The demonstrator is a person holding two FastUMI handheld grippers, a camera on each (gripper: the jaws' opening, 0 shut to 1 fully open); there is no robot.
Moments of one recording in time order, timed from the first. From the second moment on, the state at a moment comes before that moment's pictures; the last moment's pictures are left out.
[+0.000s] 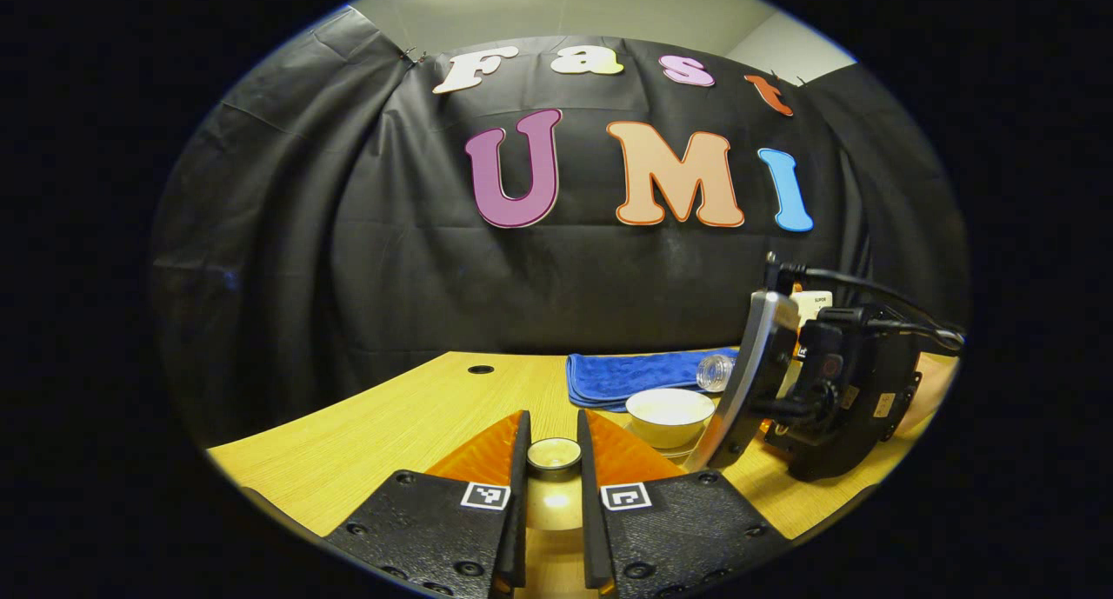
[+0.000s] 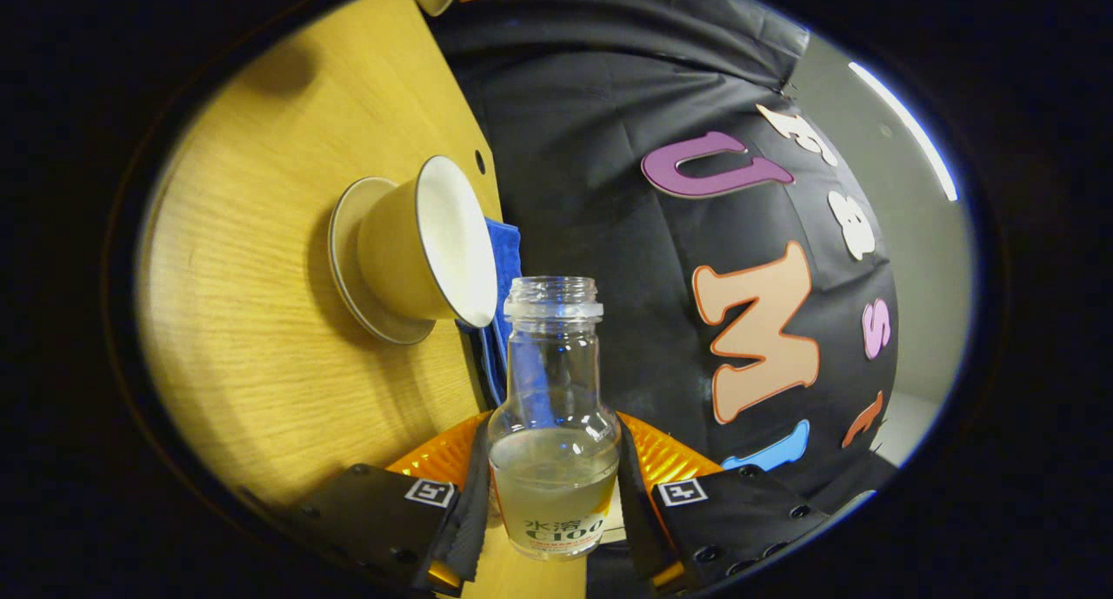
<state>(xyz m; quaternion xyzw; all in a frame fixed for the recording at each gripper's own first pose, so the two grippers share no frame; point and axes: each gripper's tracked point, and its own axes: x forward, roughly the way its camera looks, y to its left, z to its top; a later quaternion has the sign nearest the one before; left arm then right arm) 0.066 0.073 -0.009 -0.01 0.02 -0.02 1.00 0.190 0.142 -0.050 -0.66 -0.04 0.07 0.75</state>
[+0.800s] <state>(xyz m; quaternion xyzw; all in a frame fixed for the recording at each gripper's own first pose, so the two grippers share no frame) 0.065 0.073 -0.009 -0.01 0.02 -0.02 1.00 0.194 0.153 -0.030 -0.77 -0.07 0.08 0.63</state>
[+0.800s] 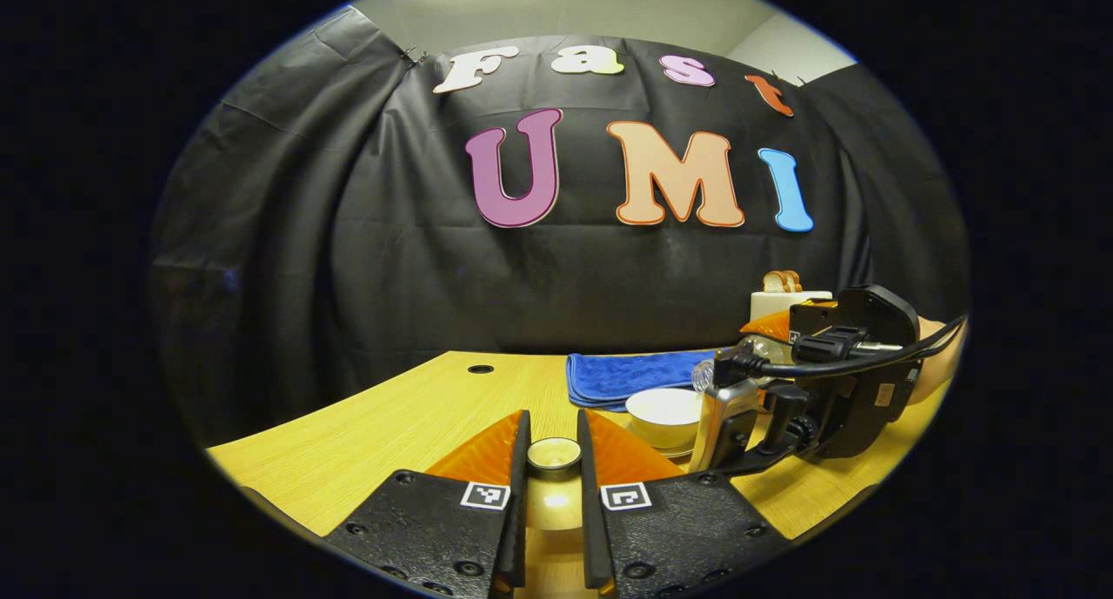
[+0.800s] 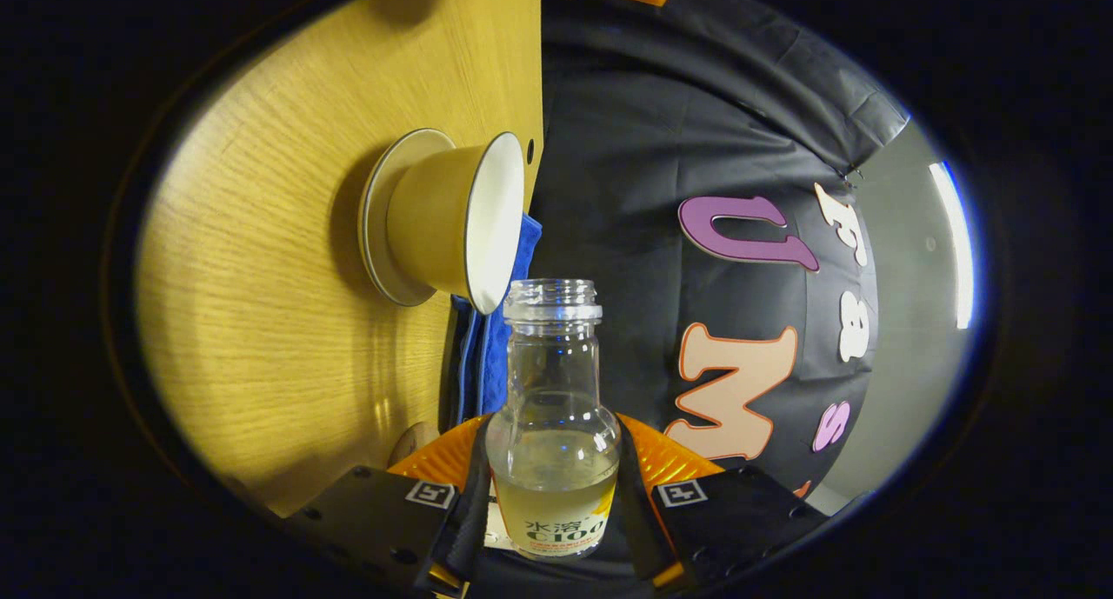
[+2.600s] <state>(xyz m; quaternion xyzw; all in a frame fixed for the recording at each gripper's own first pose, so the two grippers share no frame) 0.065 0.073 -0.010 -0.01 0.02 -0.02 1.00 0.191 0.188 -0.002 -0.87 -0.14 0.08 0.46</state>
